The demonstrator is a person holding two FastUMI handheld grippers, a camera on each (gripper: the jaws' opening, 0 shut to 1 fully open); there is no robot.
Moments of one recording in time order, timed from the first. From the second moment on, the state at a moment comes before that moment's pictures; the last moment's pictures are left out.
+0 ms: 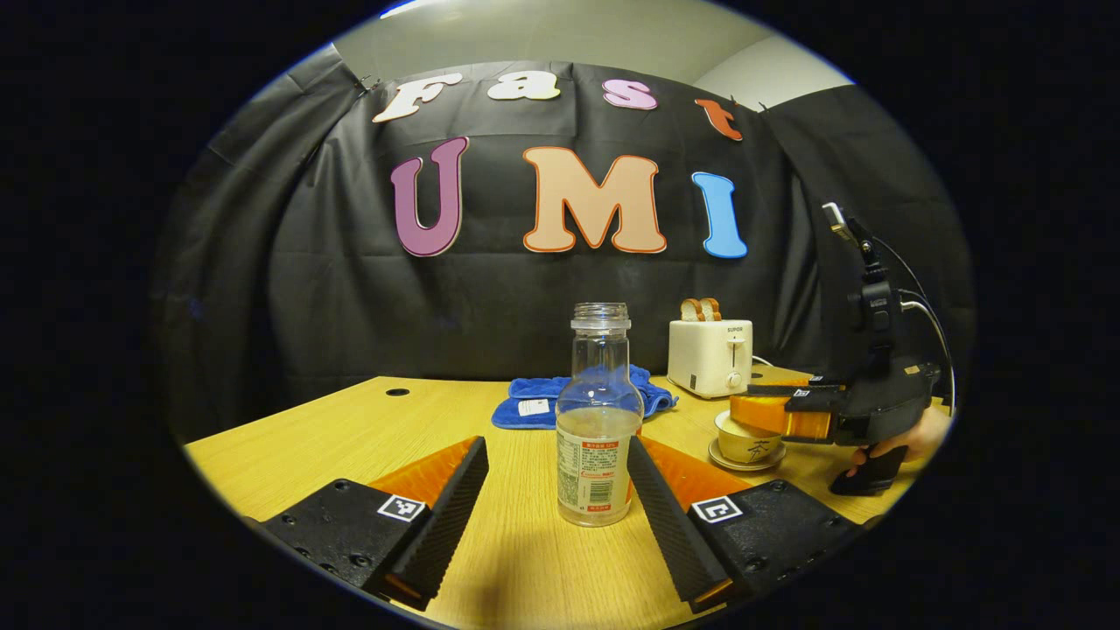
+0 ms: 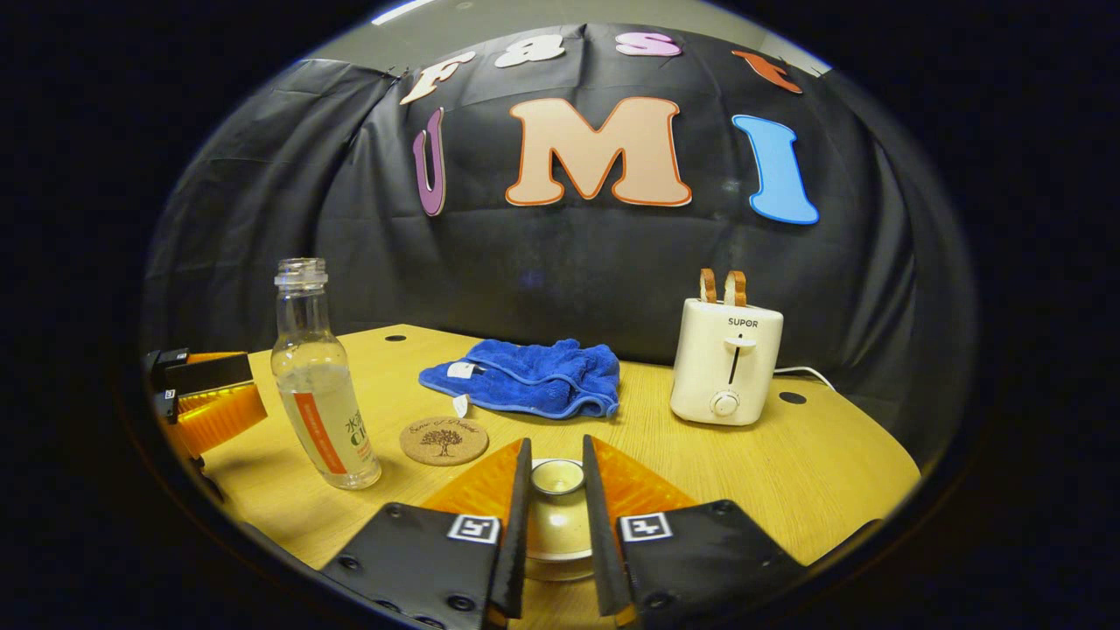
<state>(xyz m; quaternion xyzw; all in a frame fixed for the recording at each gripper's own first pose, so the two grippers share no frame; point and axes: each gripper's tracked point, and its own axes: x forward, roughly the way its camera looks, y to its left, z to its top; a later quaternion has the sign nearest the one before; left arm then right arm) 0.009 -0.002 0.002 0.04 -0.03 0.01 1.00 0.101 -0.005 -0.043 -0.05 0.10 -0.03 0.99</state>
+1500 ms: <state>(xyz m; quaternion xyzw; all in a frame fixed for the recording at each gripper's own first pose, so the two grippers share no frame) 0.072 -0.030 -0.026 0.08 0.06 -0.05 0.99 0.030 -0.061 -0.010 -0.01 0.01 -0.09 1.00</state>
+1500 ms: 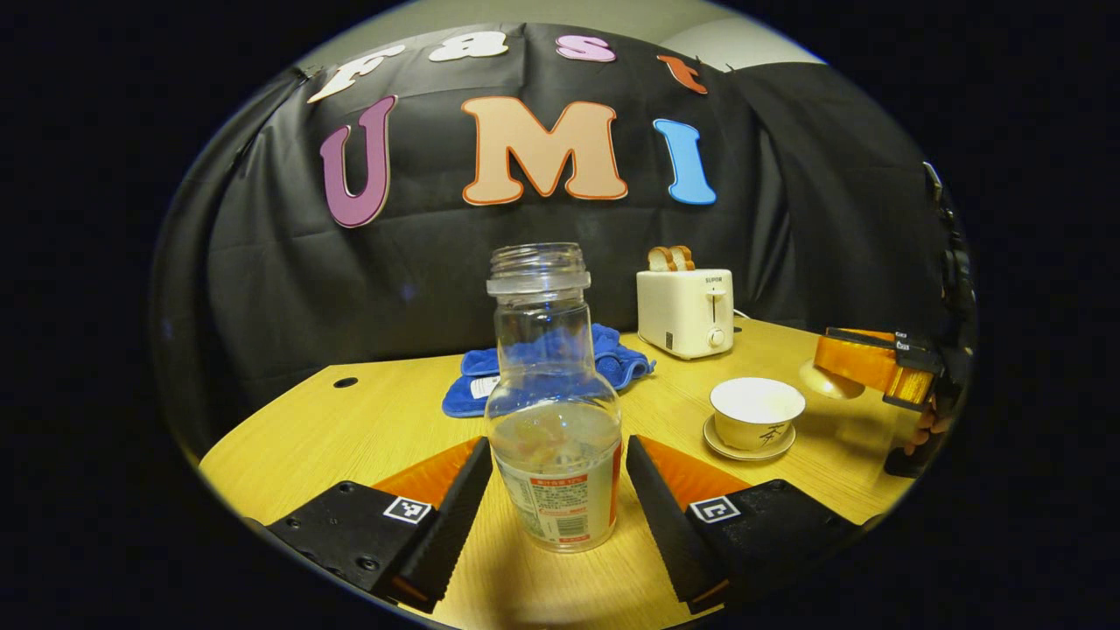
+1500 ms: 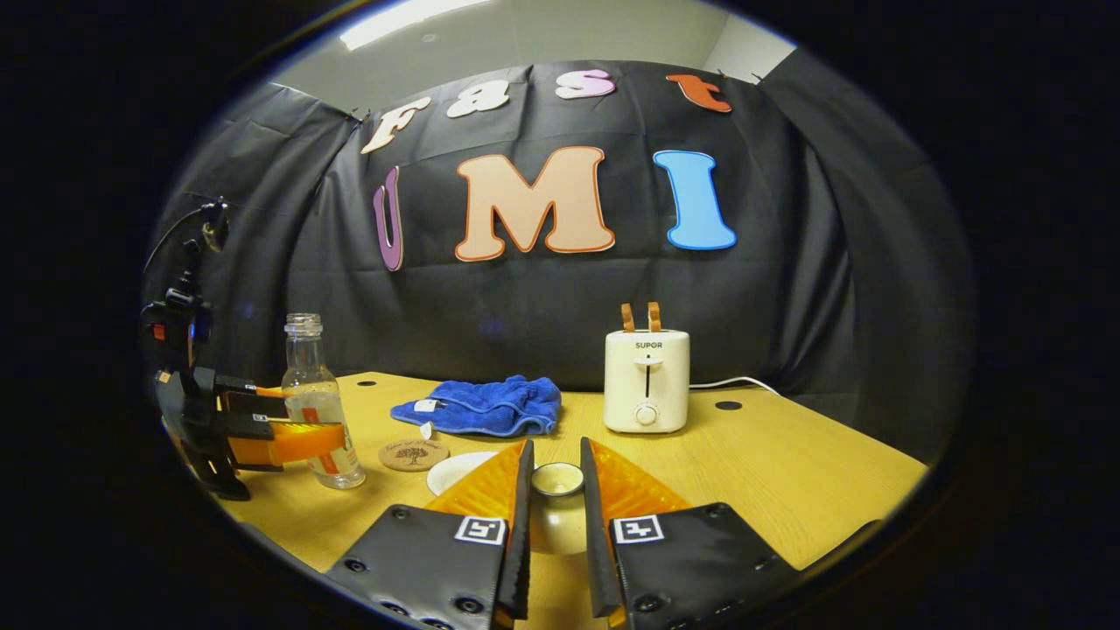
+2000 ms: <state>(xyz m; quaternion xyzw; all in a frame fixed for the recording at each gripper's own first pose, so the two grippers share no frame) 0.085 -0.036 -0.028 0.10 0.07 -0.06 0.99 0.018 -0.072 -0.009 -0.01 0.01 -0.11 0.99</state>
